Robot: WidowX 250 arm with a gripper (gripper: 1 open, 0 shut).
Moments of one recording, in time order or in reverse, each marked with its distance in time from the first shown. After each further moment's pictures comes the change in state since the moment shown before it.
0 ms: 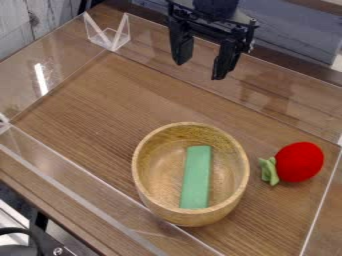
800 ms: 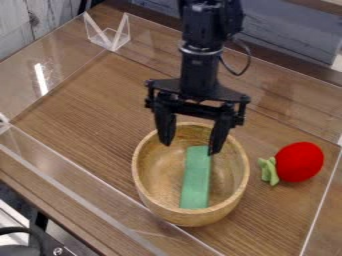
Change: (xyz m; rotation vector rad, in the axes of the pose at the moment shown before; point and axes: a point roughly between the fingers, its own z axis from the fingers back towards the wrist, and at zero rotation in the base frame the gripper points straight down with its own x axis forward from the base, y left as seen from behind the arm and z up) arm -0.066 -0.031 -0.052 -0.051 0.111 0.305
